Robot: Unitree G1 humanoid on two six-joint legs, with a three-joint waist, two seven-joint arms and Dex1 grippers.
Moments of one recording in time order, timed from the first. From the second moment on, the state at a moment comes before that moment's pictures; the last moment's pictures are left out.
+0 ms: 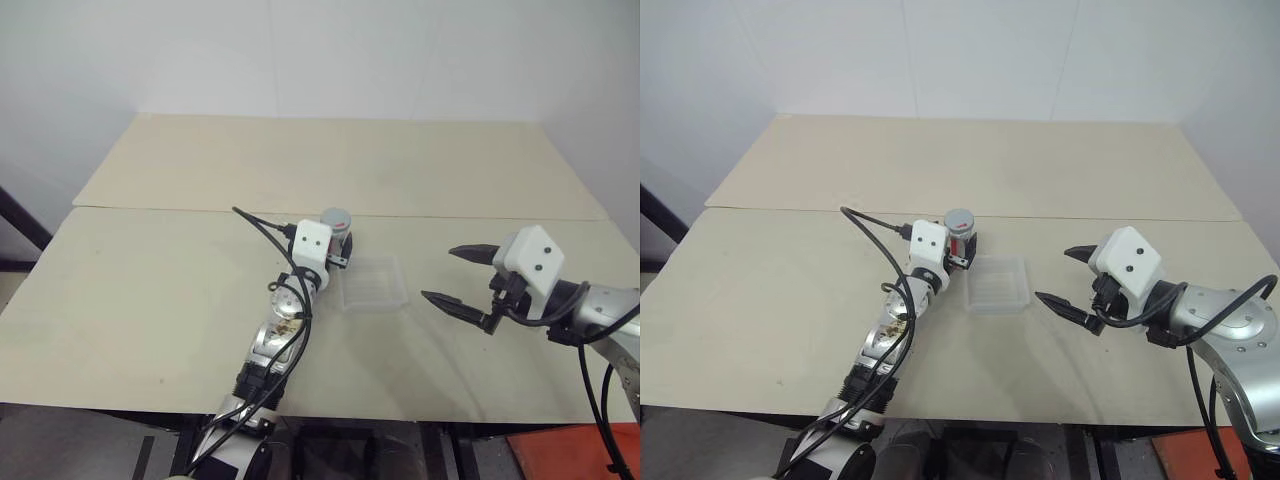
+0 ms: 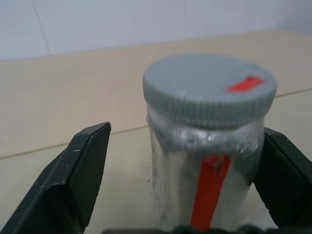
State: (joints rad) left arm -0.51 -0.11 -0.15 0.25 0.07 0.13 -0.03; right arm -0.10 -0.92 -0.27 -0.62 0.49 0.64 0.78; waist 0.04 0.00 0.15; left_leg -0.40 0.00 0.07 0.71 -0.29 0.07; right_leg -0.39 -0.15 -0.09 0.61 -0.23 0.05
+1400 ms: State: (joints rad) left arm -0.38 0.23 -0.09 -0.12 -0.25 0.18 -0.57; right arm -0.63 -0.40 0.13 -0.60 0.57 0.93 0.25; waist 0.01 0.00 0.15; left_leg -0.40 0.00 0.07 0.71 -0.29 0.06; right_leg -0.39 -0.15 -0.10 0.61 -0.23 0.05
